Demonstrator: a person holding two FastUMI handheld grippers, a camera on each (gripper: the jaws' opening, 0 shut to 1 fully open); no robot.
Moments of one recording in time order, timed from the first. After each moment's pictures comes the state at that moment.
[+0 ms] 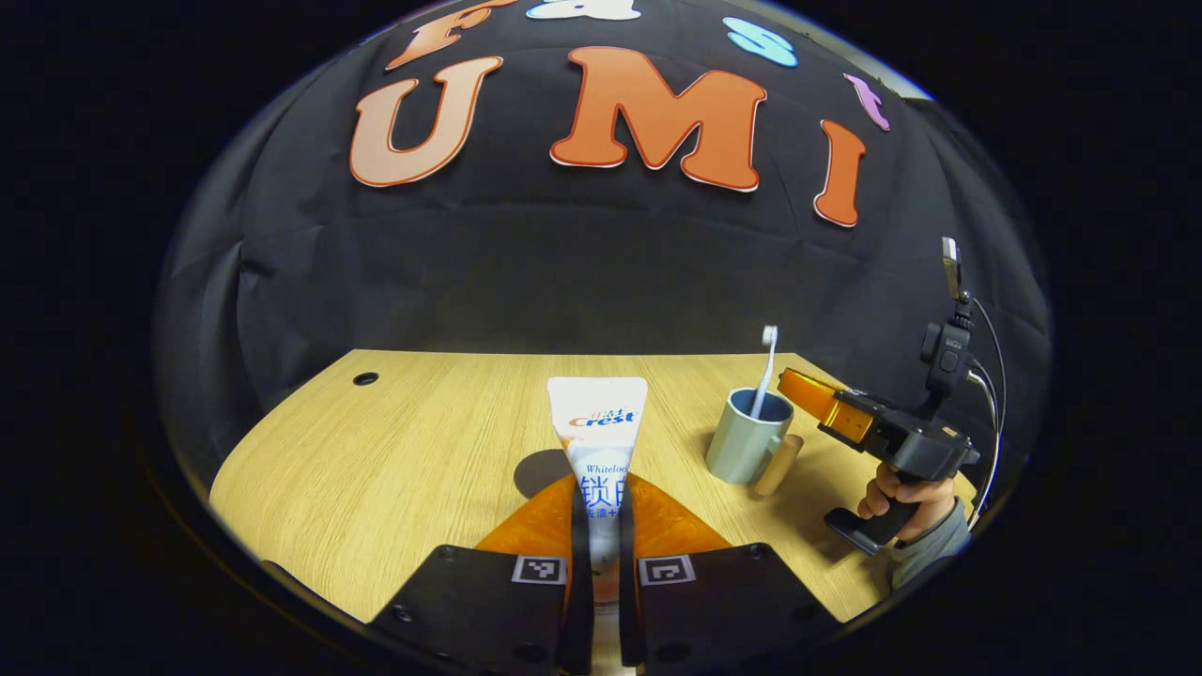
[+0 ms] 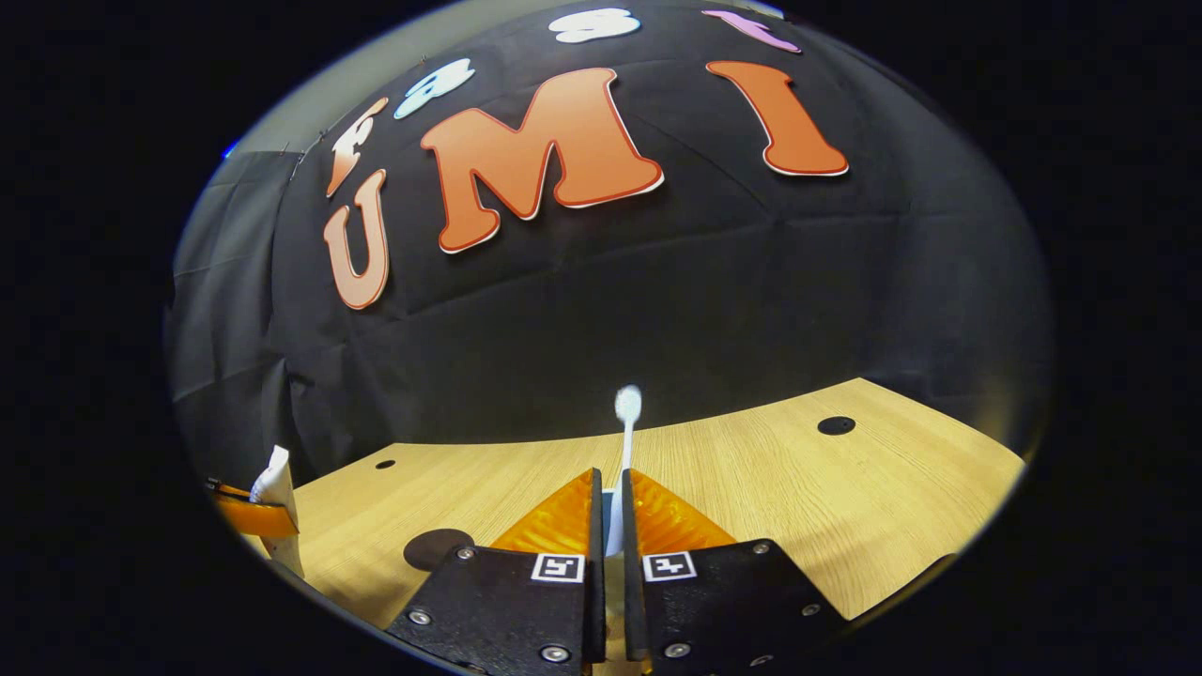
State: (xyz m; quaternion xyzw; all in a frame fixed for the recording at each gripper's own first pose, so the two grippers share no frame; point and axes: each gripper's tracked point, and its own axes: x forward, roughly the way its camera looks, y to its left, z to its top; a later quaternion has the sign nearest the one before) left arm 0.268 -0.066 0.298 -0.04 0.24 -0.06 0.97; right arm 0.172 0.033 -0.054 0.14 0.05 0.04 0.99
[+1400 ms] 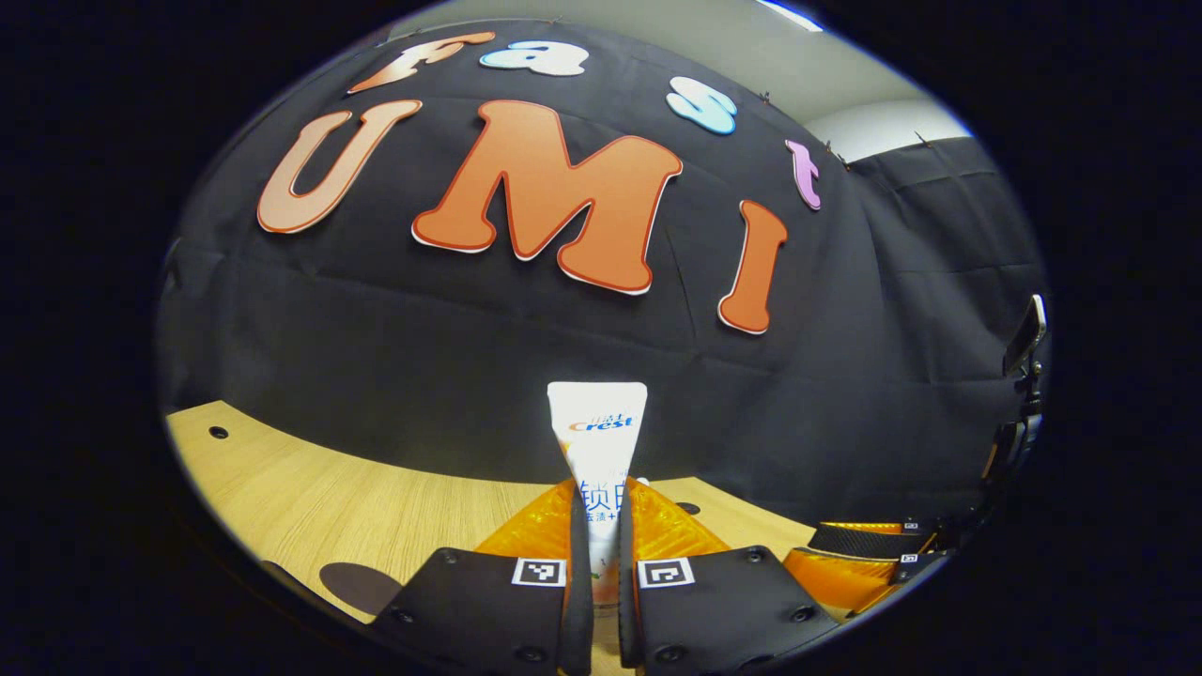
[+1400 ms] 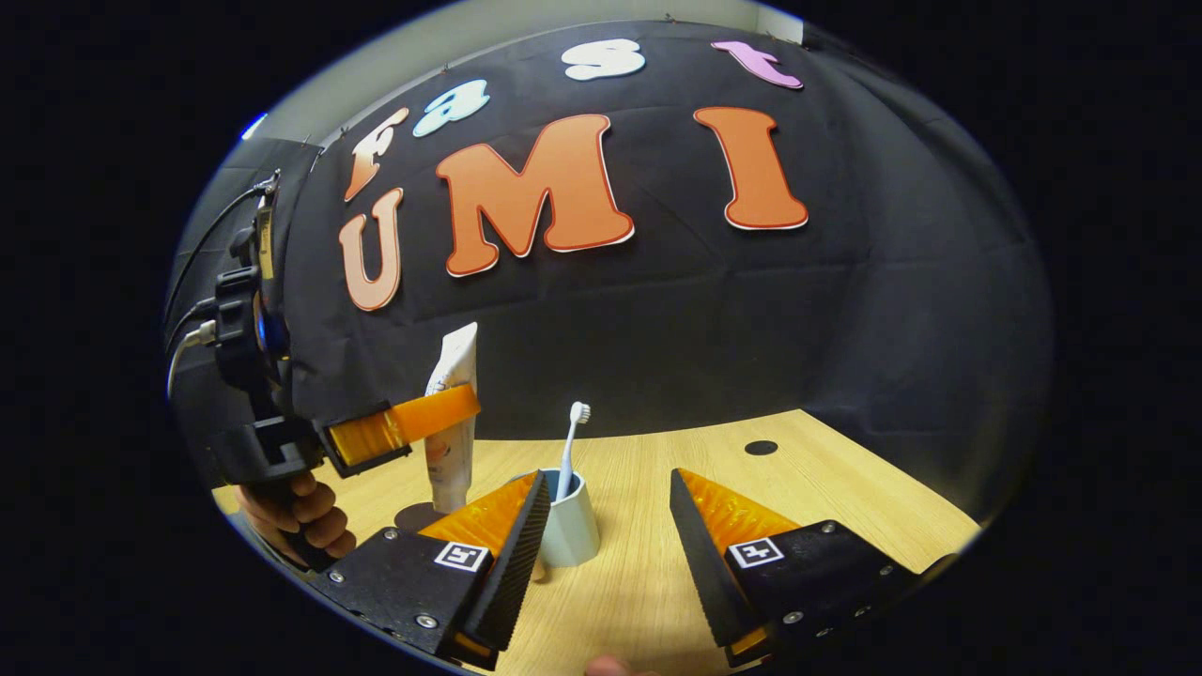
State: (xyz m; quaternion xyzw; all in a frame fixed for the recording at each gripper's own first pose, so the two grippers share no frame) left arm 0.383 -0.216 0.351 -0.12 0.02 -0.18 0.98; right arm 0.085 -0.029 -0.035 0.10 0.02 0.01 0.99
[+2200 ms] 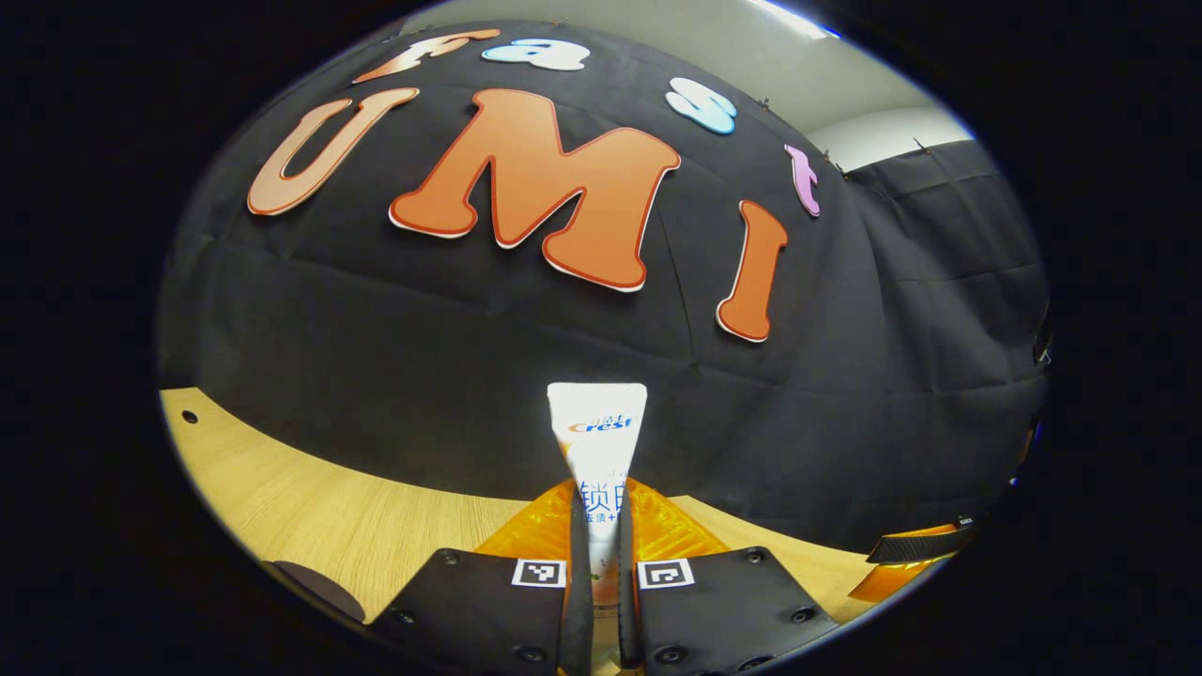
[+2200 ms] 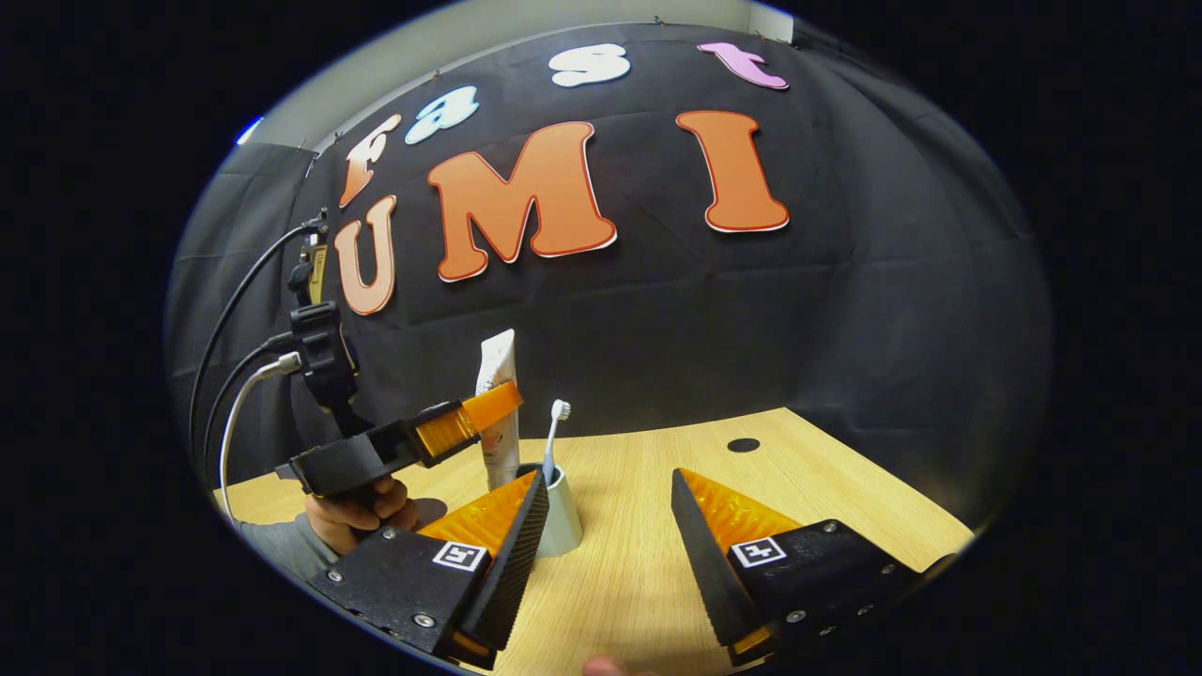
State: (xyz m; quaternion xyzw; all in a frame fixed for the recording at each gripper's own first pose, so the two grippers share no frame) left arm 0.428 -0.249 0.330 -0.13 0.00 -0.18 0.97; right arm 0.066 -0.046 -0.037 0.10 0.02 0.00 0.99
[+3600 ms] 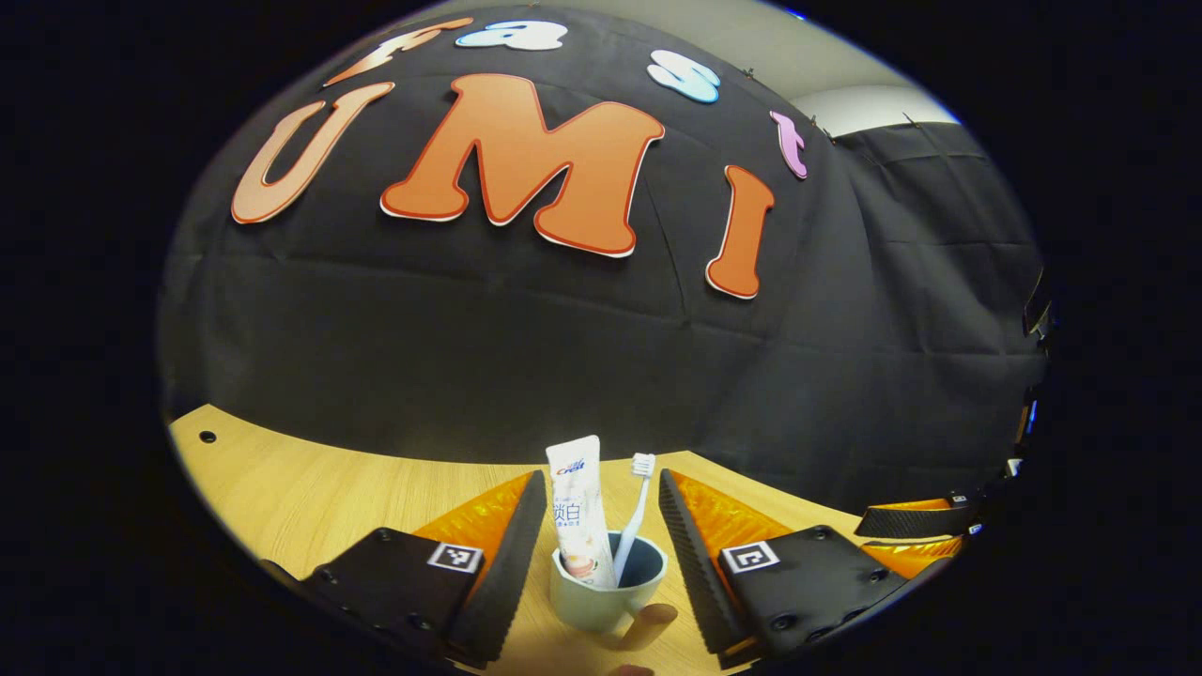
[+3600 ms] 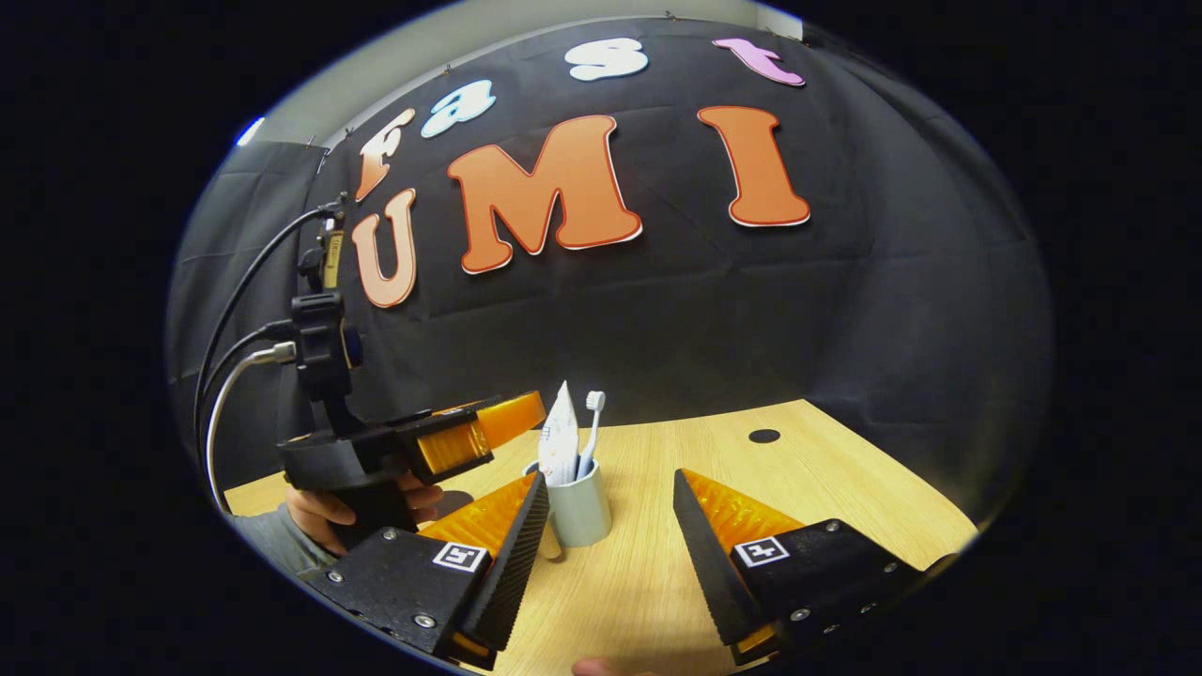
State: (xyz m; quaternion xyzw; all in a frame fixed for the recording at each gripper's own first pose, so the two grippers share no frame) left arm 0.387 -0.225 0.324 -0.09 0.08 -0.20 0.97; right arm 0.057 -0.014 -0.031 0.10 0.04 0.03 0.99
